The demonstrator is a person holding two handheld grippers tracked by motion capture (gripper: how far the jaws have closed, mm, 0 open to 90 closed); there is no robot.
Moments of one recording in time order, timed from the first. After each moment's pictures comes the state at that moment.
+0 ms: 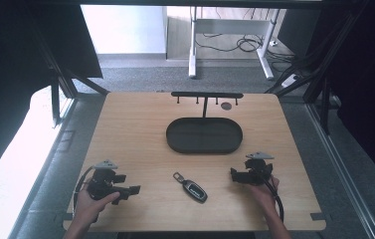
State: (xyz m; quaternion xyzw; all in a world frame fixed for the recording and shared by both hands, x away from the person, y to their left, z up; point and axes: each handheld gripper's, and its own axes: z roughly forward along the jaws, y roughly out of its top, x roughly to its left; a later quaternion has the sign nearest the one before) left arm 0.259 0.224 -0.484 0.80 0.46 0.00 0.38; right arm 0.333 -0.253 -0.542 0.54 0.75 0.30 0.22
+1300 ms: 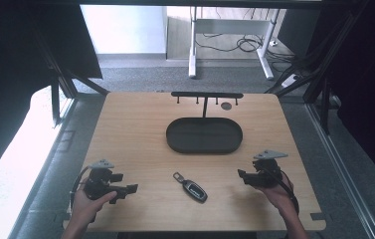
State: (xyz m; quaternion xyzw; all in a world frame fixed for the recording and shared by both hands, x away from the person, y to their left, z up) left arm 0.256 0.229 -0.477 0.79 0.47 0.01 0.39; right arm 0.303 -0.264 -0.477 0.46 0.81 0.32 0.18
